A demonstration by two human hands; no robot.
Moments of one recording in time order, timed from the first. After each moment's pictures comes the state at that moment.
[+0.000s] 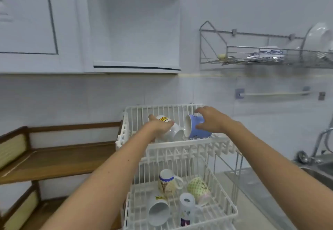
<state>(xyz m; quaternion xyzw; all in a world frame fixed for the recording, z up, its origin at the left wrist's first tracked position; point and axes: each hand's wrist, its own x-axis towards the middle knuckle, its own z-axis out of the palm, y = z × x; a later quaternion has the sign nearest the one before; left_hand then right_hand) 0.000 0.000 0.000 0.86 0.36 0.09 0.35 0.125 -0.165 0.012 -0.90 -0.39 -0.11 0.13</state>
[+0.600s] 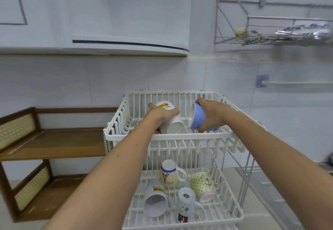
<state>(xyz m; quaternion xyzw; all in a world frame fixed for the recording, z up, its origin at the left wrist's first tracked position) 0.044 0.002 -0.018 0.74 0.41 0.16 0.50 0.189 -0.137 -0.012 -0.88 -0.47 -0.07 0.06</state>
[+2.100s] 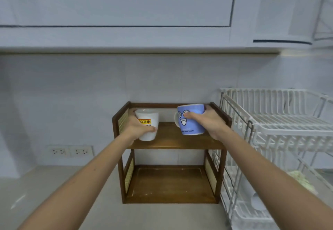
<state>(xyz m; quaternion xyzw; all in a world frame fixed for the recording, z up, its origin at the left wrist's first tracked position) -0.268 0.326 -0.089 0.77 0.34 0.36 0.41 -0.092 0.145 -0.065 -0.67 -0.36 0.16 0.63</state>
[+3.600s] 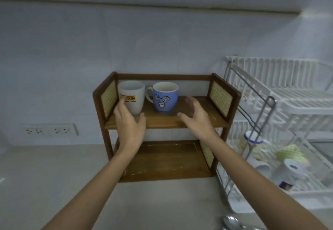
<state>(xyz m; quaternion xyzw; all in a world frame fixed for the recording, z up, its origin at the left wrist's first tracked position) -0.251 0.304 -0.170 0.72 0.33 0.51 0.34 -0.097 0.173 -0.159 -0.76 -0.40 0.02 0.52</state>
